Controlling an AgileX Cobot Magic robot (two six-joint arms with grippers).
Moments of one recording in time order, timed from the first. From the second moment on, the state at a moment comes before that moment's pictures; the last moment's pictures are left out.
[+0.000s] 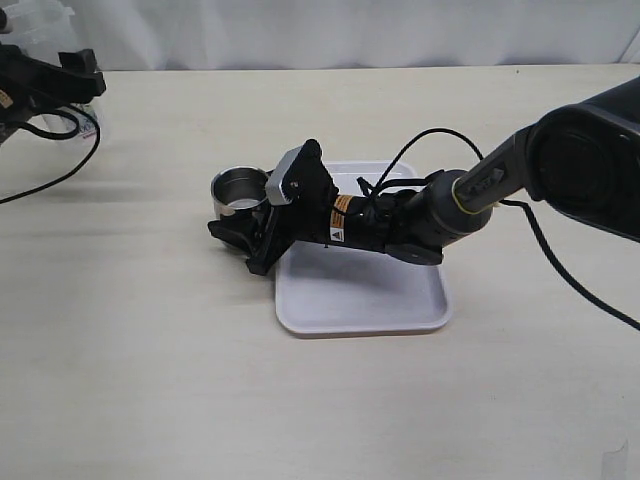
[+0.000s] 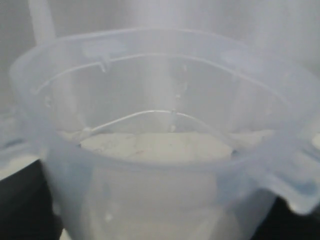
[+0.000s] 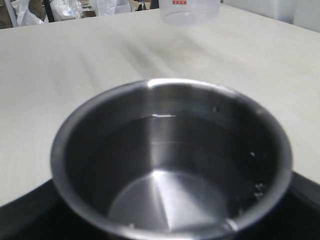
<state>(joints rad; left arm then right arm) 0.00 2.01 -0.93 0.09 -0.75 -0.11 0.48 2.43 -1.24 -0.82 -0.97 0.35</state>
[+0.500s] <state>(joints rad) 0.00 2.13 -0.97 0.13 -0.90 -0.10 0.48 2.43 -1.24 -0.82 -0.97 0.35</state>
